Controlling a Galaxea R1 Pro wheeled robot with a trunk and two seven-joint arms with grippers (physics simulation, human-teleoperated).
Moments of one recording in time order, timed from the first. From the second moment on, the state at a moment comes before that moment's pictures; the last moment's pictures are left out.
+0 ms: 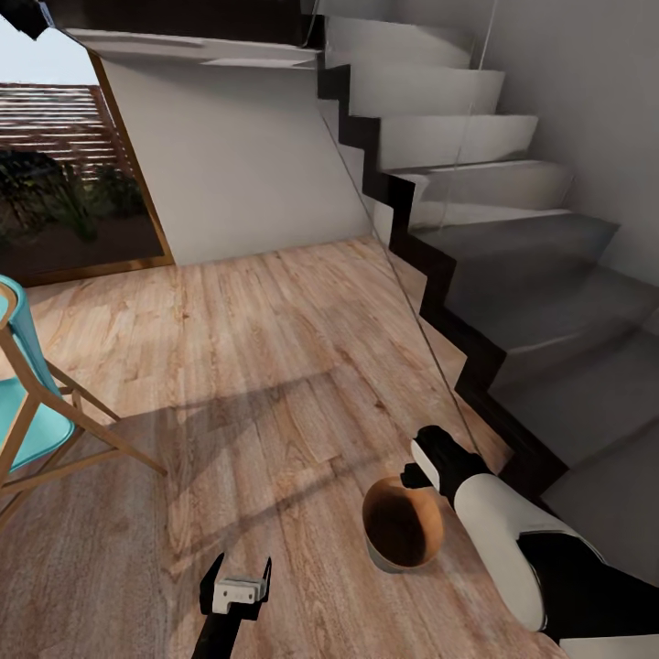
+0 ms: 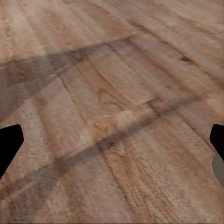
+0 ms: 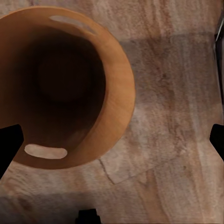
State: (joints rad) left arm -0.18 -0.05 -0.18 -0.64 -0.03 -0.64 0.12; right arm -0.99 0.08 0.01 -0.32 0.07 0.86 -0.20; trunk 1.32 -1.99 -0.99
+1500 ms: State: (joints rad) left arm -0.18 -0.05 -0.18 -0.65 -0.03 -0.64 0.12; right arm -0.98 0.08 0.04 -0.31 0.07 0.86 -0.20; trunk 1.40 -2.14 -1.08
